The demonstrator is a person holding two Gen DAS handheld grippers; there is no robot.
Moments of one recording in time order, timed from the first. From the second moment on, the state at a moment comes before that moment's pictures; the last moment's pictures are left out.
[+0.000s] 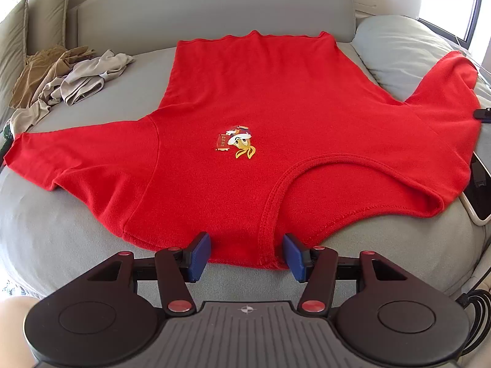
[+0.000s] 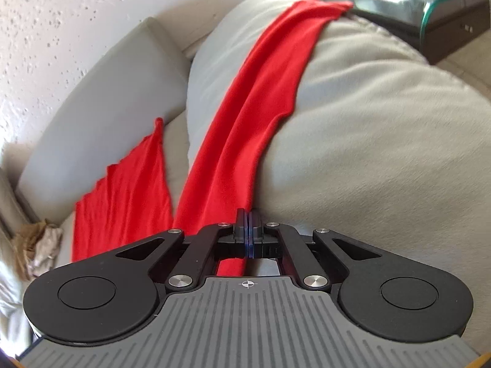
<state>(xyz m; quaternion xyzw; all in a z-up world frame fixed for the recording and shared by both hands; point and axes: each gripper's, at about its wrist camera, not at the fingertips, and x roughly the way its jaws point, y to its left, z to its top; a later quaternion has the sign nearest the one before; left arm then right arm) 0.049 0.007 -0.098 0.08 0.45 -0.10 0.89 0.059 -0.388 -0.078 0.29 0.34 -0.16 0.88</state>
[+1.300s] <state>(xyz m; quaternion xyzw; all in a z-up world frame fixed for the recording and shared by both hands) 0.050 -0.004 -0.097 0.09 0.46 -0.07 0.88 0.079 -0.500 -0.057 0.34 0.26 -0.26 0.86</state>
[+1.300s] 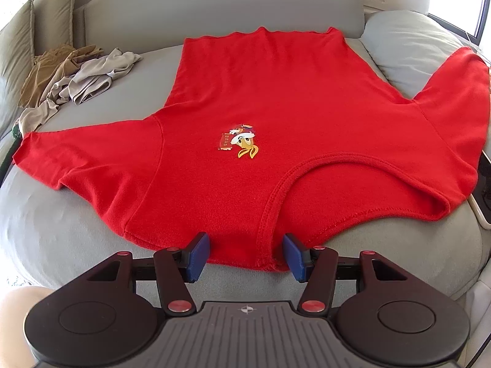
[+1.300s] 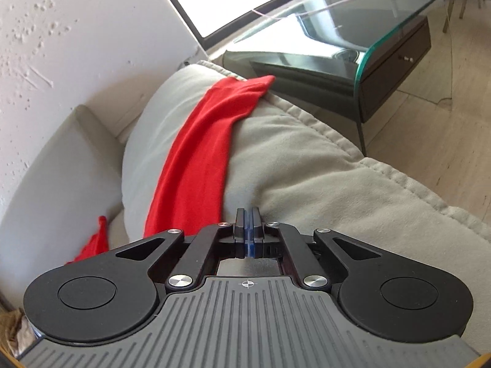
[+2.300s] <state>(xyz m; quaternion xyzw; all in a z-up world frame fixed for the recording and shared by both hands) 0.043 -0.011 -0.074 0.09 0.39 -0.07 0.91 0.065 -0.327 -0.043 0.23 0.39 -0.02 0.89</state>
